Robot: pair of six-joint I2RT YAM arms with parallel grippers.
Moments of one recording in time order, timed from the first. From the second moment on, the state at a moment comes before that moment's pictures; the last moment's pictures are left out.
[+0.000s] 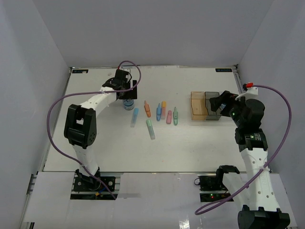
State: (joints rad) left arm -0.33 1.86 1.43 -0.41 -0.12 -0.24; right arm -0.02 0.74 0.81 -0.30 -0.21 0.33
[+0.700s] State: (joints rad) left arm -0.36 2.01 1.50 -0.47 -0.20 -0.23; right arm -0.01 0.71 0.80 -0.30 -0.25 0.32
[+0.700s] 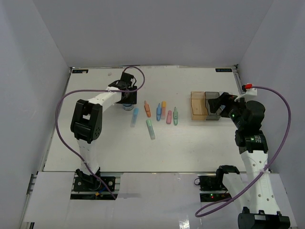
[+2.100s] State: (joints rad) left arm -1.07 1.94 1.45 -0.57 -0.23 -0.53; right arm 0.11 0.63 0.73 -0.30 -0.28 0.25
